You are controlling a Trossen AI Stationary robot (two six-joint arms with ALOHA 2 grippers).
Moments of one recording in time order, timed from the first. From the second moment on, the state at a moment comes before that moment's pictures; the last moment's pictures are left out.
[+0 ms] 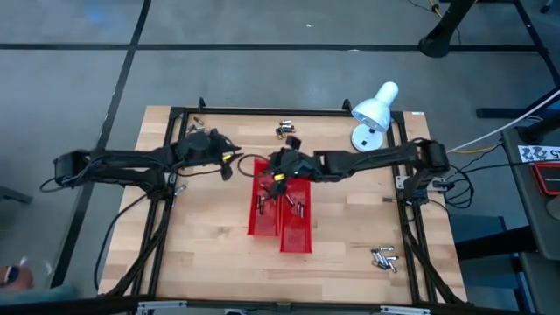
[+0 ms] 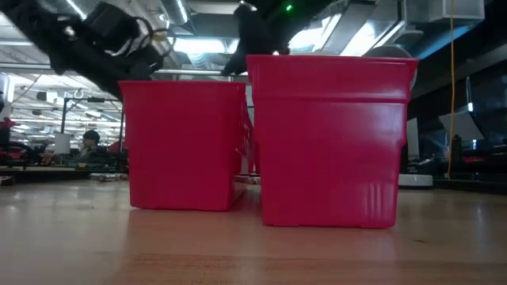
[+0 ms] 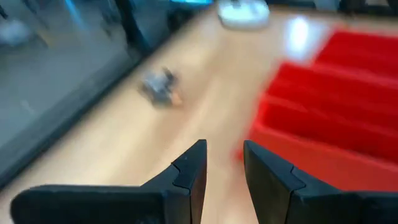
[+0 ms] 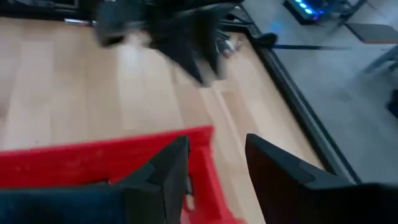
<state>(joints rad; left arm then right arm) 0.35 0.97 0.36 0.13 -0.07 0.02 0.05 1.79 1.43 -0.25 0.42 -0.03</state>
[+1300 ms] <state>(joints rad) 0.21 1.46 0.64 -1.18 -0.05 -0.49 0.29 1.61 0.95 0.04 0.64 0.00</state>
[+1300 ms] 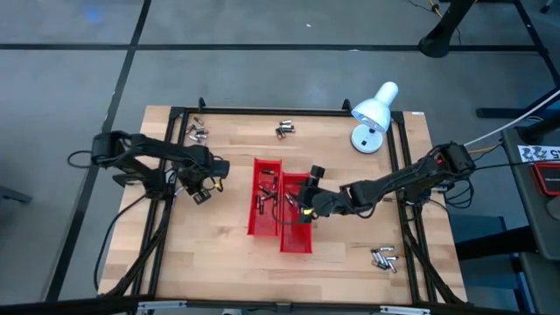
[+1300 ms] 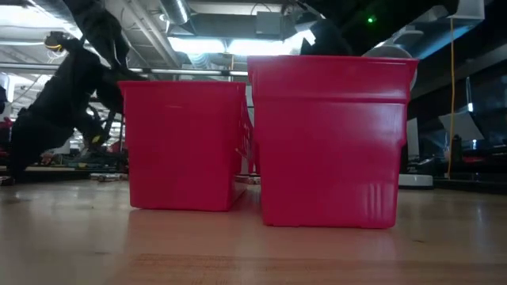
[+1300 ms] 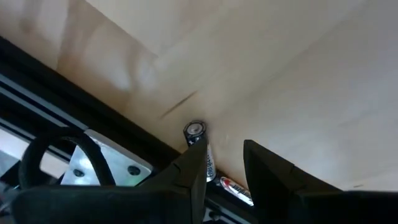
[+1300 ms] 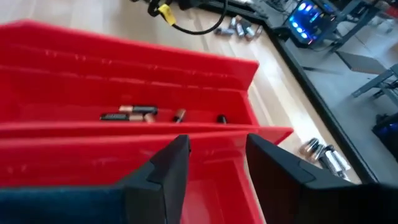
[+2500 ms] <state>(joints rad) 0.37 1.69 0.72 -1.28 -0.05 -0.28 0.30 1.61 0.95 -0.06 0.66 0.06</state>
